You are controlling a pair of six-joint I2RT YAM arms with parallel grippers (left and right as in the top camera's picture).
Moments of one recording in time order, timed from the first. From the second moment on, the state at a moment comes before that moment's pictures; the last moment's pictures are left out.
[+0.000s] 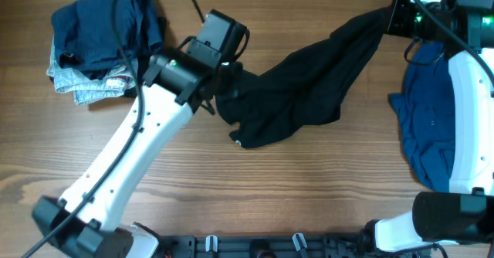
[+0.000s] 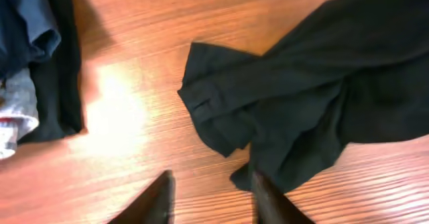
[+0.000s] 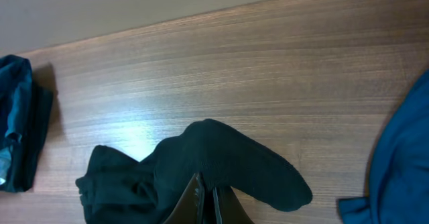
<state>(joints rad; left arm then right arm) -0.55 1.61 1.62 -1.11 -0.18 -0.29 -0.10 1.67 1.83 -1.03 -0.25 0.10</state>
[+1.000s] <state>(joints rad) -0.38 2.10 1.57 -0.88 0.13 0.30 -0.10 1.67 1.83 -1.02 -0.25 0.07</state>
